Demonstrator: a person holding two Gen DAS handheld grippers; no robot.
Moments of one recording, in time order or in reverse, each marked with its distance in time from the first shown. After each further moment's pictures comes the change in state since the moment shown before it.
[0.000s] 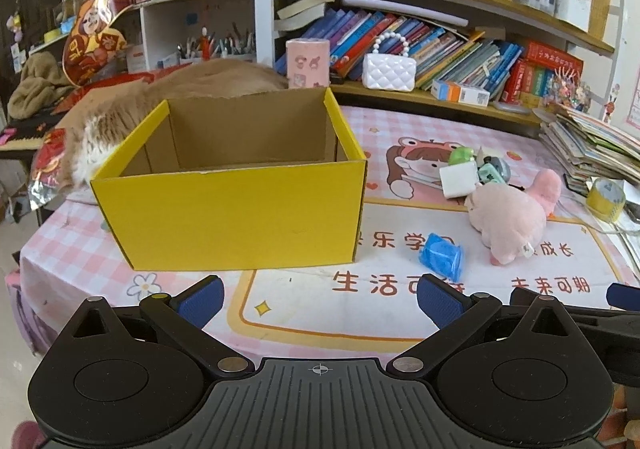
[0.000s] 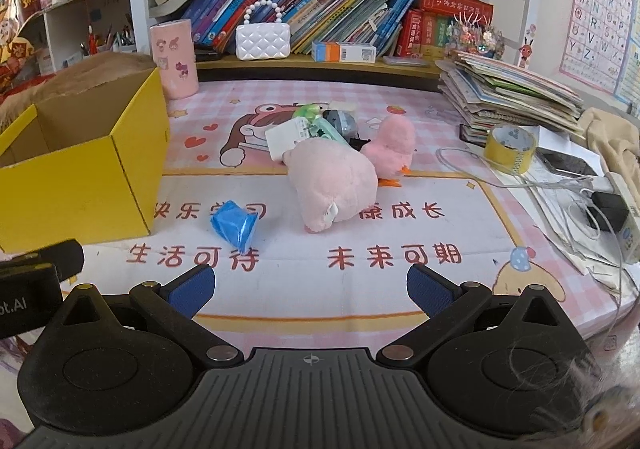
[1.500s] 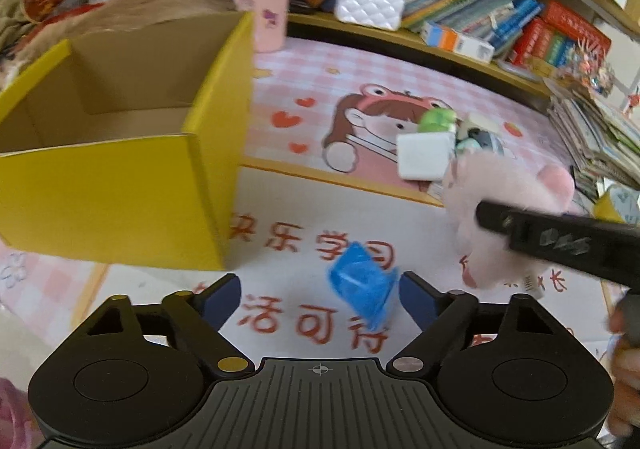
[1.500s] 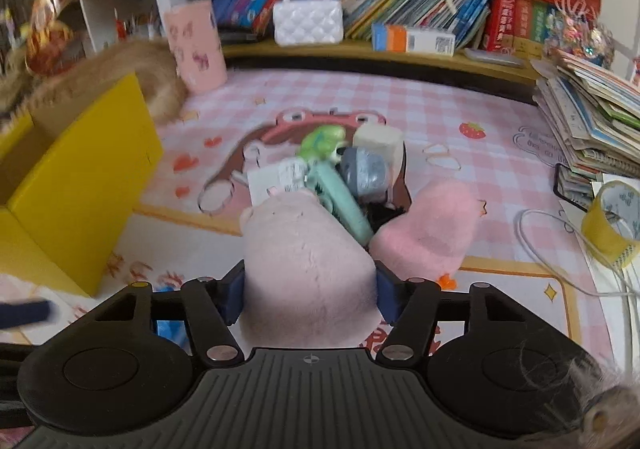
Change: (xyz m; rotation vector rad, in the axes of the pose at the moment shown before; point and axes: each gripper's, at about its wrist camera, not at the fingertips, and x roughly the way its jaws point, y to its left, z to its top) left arm 0.110 -0.088 0.031 -0.088 0.207 -0.044; right arm 0.121 -0.072 0.091 -0.097 0.052 0.293
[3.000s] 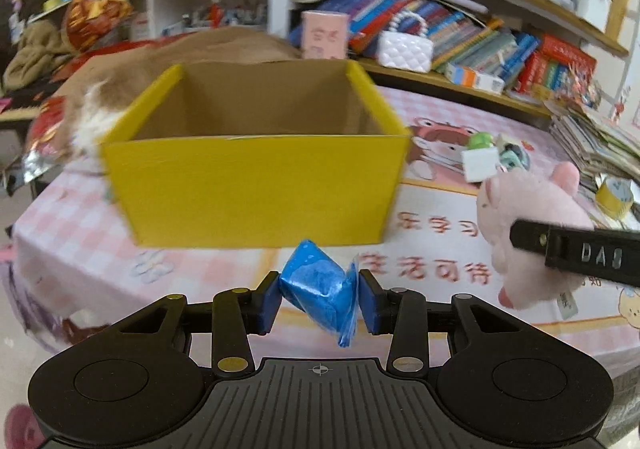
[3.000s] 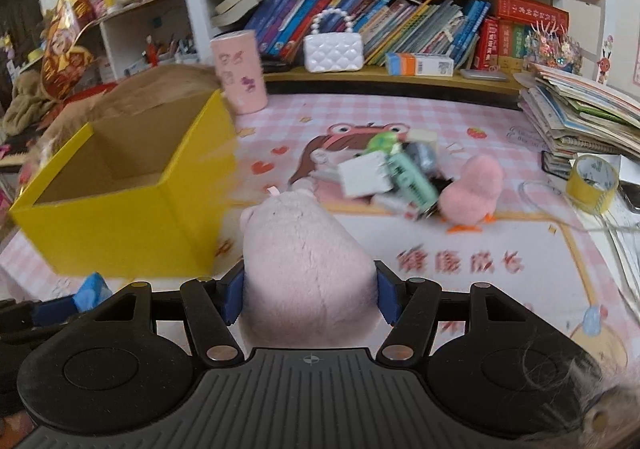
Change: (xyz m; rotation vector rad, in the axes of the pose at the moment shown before) left arm -0.096 0.126 -0.049 0.039 -0.145 0.020; right arm -0.077 0.134 -0.052 0.021 -0.057 -0.069
